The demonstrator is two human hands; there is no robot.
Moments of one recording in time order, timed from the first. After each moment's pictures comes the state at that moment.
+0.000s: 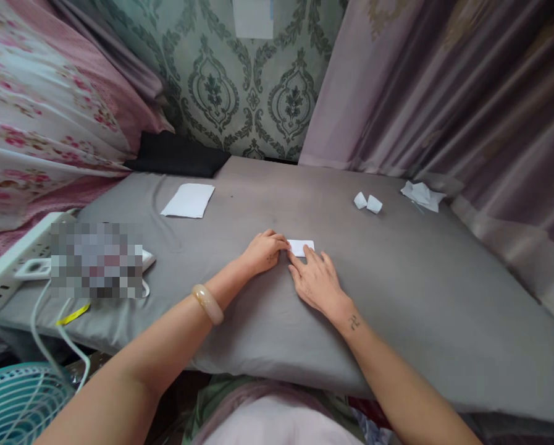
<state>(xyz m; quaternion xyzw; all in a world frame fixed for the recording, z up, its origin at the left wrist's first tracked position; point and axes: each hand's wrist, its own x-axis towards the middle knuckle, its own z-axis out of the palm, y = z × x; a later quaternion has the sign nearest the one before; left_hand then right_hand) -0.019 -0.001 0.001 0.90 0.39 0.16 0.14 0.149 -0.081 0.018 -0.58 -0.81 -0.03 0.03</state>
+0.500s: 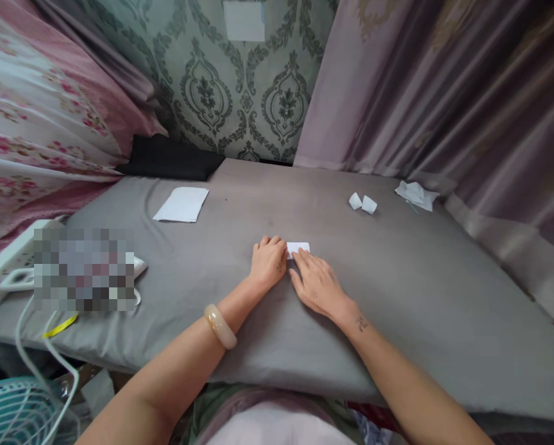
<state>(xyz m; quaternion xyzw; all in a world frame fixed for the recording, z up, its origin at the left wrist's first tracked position) 0.021 -0.034 0.012 0.80 0.57 0.15 0.11 0.165 -0.080 0.015 -0.56 -0.83 0.03 0.08</state>
